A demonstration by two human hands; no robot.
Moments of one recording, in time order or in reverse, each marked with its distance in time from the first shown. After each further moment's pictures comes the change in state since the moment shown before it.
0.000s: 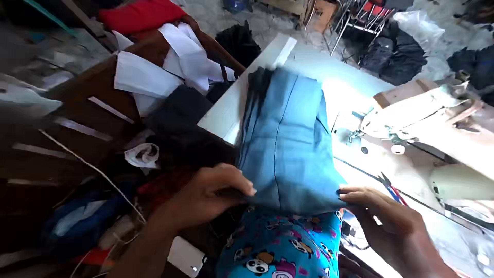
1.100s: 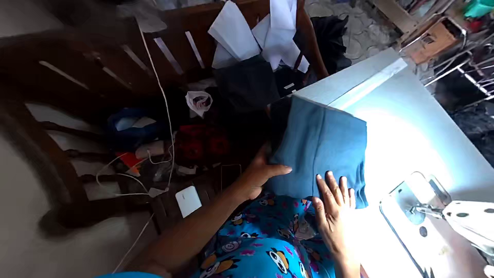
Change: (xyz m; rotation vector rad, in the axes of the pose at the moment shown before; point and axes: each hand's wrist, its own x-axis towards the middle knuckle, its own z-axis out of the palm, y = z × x) left_hand 0.005 -0.031 0.041 -0.734 0.893 -1.003; right_hand 0.052 0.046 0.161 -0.100 -0.136 -0.079
